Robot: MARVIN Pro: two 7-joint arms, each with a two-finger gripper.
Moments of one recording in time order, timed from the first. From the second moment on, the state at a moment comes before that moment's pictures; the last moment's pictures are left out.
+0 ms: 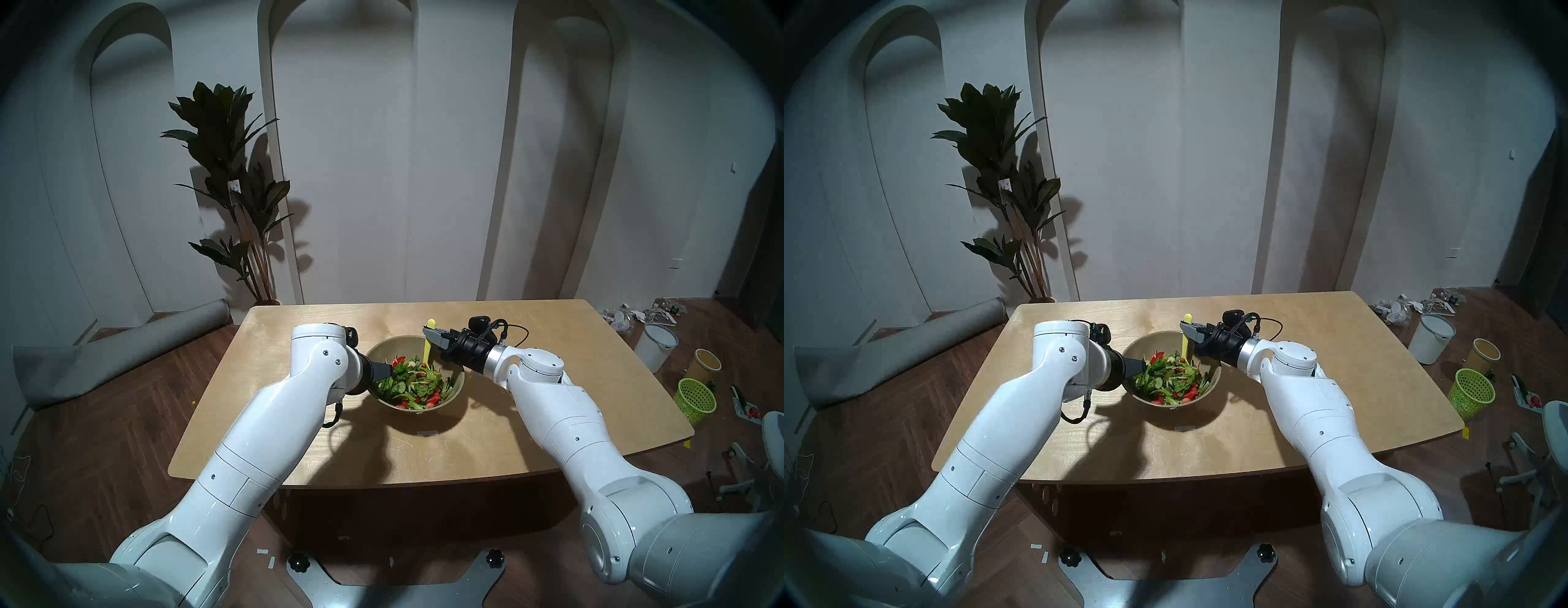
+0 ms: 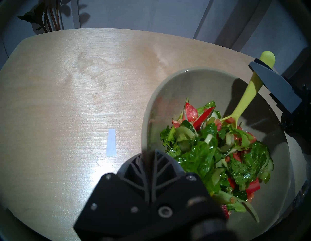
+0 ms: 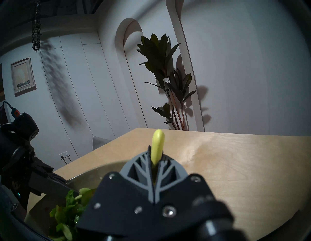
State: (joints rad) left arm 1.23 -1.31 -1.11 -1.68 -1.21 0.96 0.86; right arm -1.02 -1.39 1.40 -0.84 0.40 0.06 0.88
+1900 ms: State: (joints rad) left arm 1.23 -1.31 -1.12 -1.68 -1.22 0.96 0.86; right arm -0.91 -1.46 1.50 -0.60 0.54 0.15 0.97
